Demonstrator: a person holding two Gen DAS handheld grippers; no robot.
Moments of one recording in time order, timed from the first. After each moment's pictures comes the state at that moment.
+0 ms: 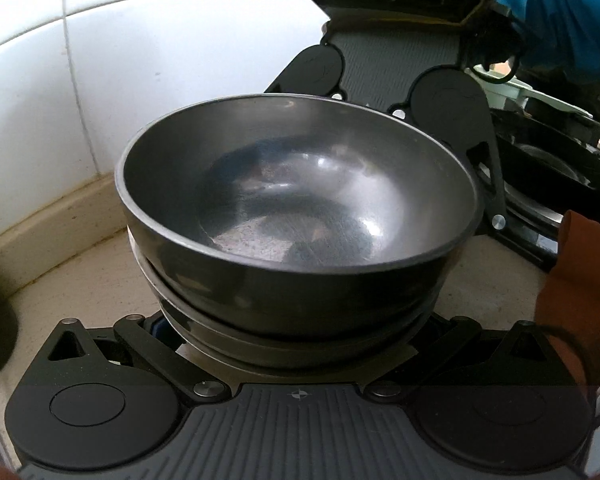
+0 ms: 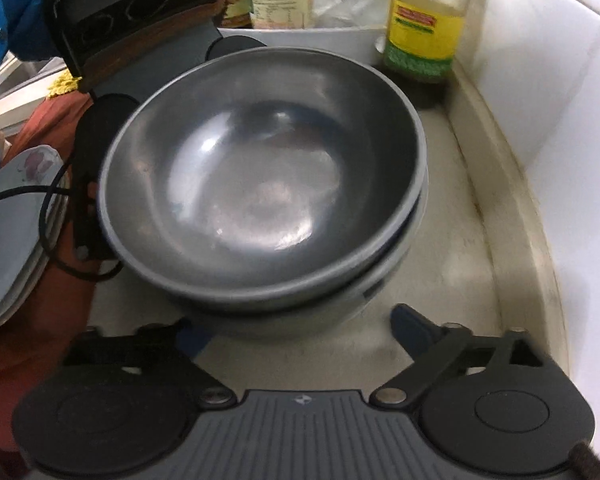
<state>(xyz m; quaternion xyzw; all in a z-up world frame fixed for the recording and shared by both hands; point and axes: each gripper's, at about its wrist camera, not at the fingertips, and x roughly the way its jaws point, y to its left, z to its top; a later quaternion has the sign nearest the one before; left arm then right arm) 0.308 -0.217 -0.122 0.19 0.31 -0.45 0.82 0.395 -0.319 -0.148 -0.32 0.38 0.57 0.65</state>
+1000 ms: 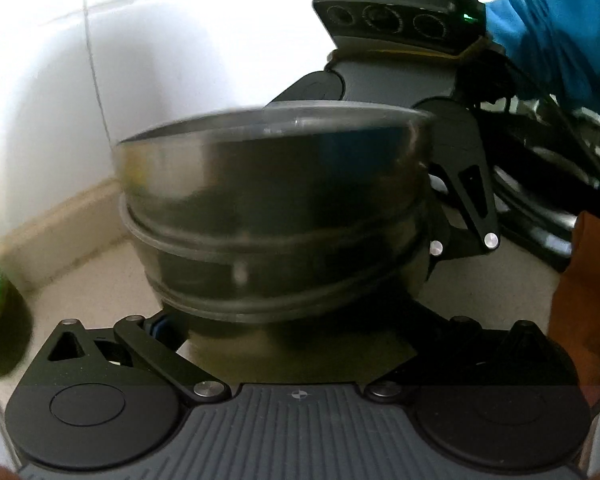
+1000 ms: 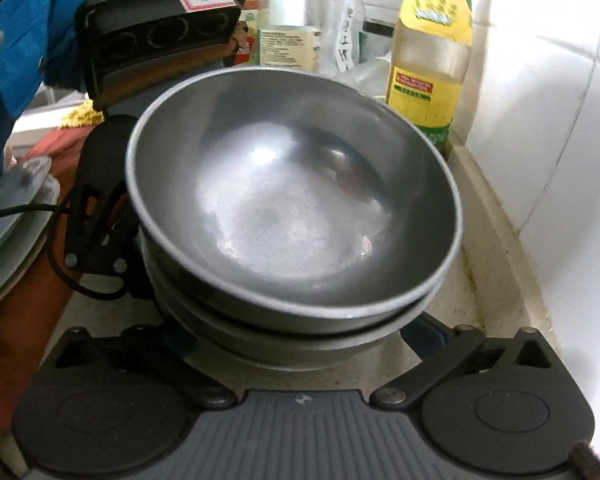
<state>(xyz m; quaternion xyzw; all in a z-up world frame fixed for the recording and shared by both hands) 0.308 -0.250 -0.133 0.19 0.31 -0.44 0.82 0.408 -0.330 -0.166 -0.25 0.29 0.61 0.69</state>
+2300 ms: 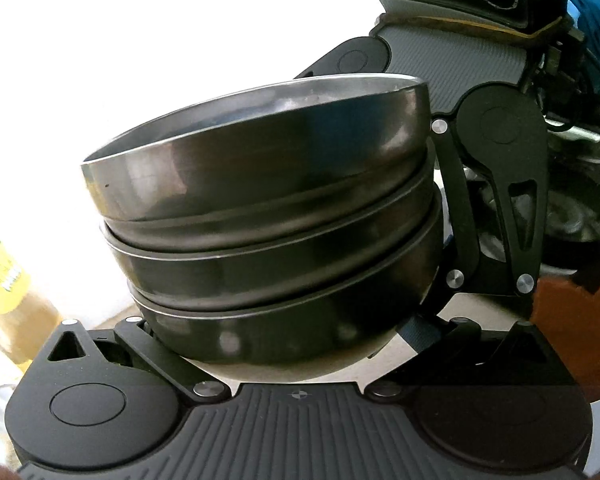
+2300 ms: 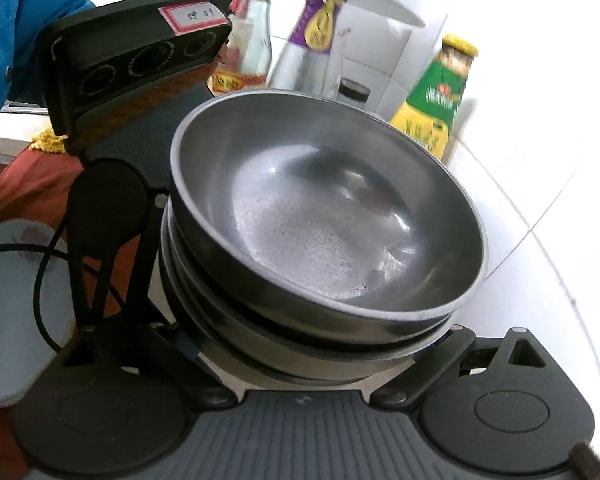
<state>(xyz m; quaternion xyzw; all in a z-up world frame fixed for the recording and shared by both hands) 0.221 -0.252 -0.069 0.24 0.22 -0.38 0.87 0.323 -0.316 -0.061 -0.34 0.22 0.51 0.76</state>
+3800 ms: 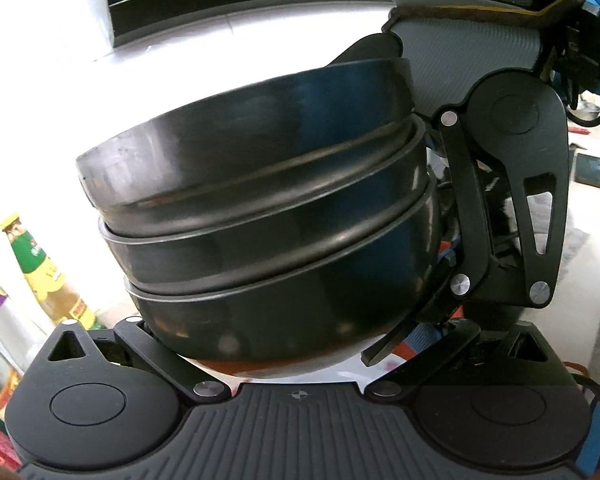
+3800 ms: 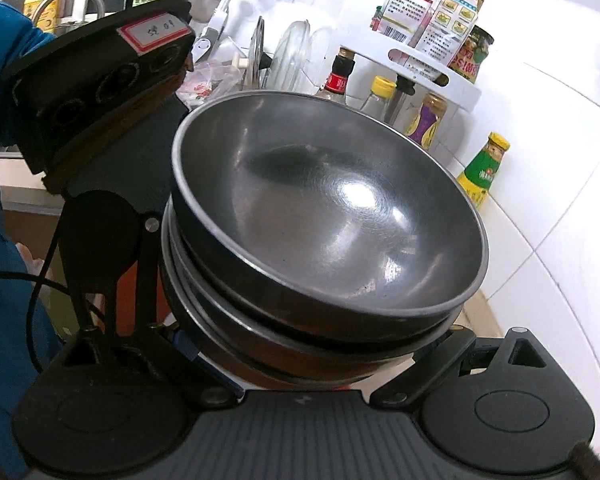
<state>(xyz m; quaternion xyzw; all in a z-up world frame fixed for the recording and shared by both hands) 0.046 -0.189 -0.056 0.26 0.18 -0.38 0.87 0.109 -0.268 0.001 -0.31 0.24 0.45 0.80</state>
